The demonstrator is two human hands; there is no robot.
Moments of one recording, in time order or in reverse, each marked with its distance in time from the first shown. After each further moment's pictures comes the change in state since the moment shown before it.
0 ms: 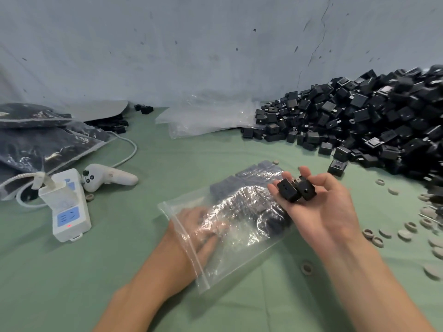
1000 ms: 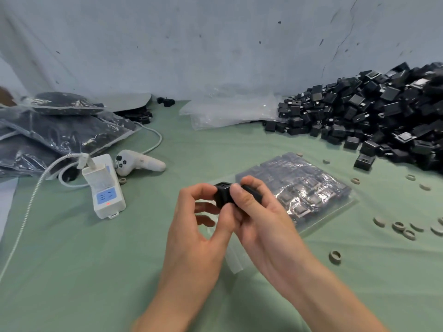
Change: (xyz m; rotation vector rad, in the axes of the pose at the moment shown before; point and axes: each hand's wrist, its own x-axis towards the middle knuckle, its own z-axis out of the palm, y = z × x) left_hand -0.035 0.044 -0.020 -0.610 0.624 -0.156; right_hand -0.065 0.108 0.040 -0.206 -0.406 0.165
